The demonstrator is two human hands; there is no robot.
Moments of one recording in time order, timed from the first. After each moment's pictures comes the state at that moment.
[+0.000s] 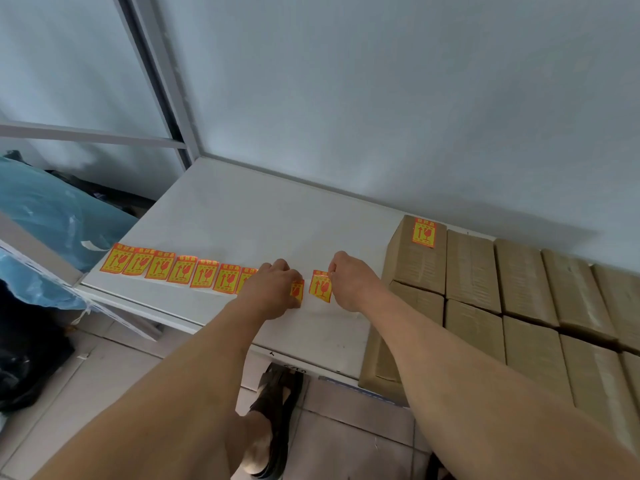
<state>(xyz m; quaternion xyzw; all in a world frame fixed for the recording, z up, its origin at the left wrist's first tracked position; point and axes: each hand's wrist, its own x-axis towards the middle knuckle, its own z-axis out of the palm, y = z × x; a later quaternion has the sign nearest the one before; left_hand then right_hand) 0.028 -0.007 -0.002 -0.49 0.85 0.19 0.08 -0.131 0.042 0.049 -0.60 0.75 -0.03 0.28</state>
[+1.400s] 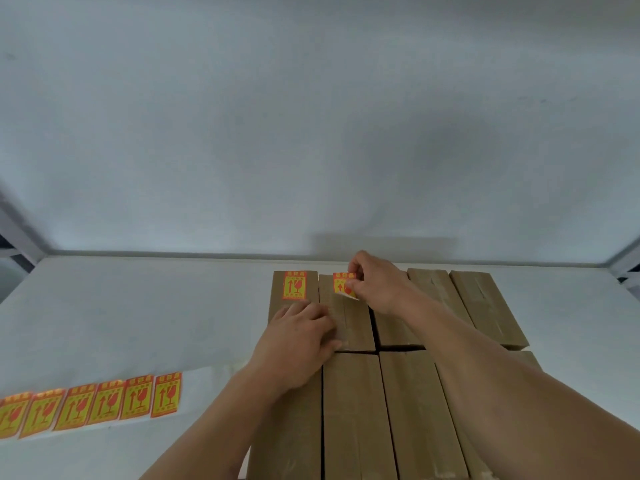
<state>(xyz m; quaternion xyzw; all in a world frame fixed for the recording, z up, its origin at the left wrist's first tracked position) -0.171 0.054 0.061 -0.25 0.96 0.13 -0.05 -0.362 0.095 0.108 -0.54 0.81 -0.14 0.17</state>
